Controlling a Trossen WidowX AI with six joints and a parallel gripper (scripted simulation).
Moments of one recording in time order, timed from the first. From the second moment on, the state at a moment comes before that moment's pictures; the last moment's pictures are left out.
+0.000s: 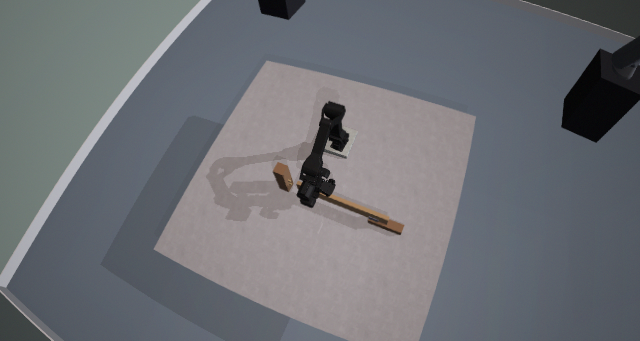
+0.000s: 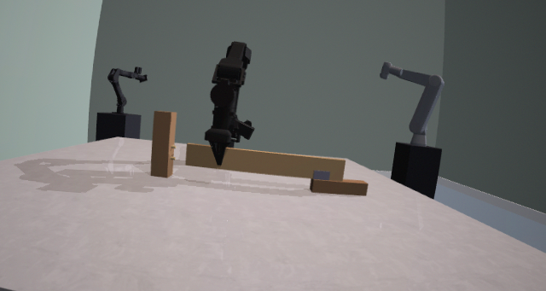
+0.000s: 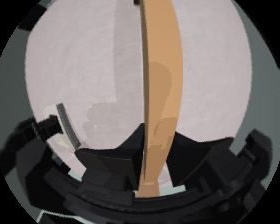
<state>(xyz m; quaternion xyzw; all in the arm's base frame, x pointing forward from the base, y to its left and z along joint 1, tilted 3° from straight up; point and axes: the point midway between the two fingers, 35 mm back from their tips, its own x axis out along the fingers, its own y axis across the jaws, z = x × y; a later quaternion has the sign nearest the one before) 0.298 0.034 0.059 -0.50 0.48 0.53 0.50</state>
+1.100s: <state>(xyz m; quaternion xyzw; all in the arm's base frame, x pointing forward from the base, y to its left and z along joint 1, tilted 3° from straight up) 0.299 0.024 0.058 -0.50 0.48 0.53 0.50</state>
